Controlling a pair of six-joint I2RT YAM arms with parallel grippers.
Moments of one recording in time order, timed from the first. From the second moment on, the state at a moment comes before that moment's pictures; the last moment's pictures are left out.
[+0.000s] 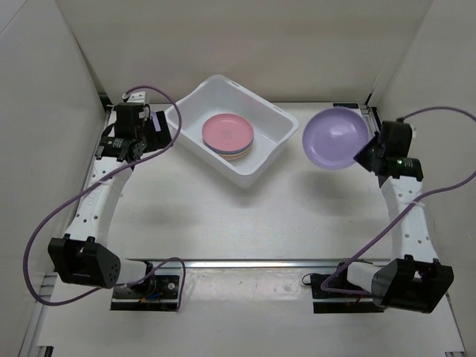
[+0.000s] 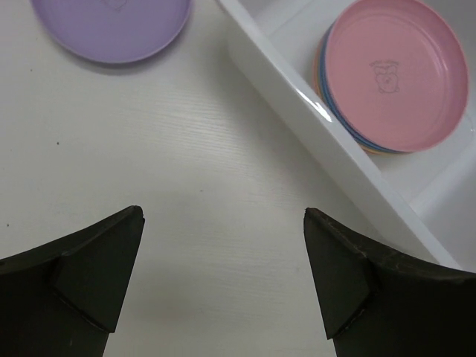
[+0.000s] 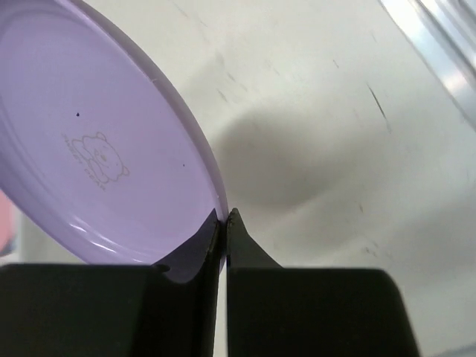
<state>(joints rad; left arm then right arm) -0.15 1.34 1.39 -0.68 -0.13 -0.24 -0.12 1.15 1.09 -0.68 0.08 0.56</state>
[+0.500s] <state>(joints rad) 0.03 1.33 1.17 -0.62 -0.15 -0.37 0.28 1.89 1.83 -0.50 -0.09 0.45</state>
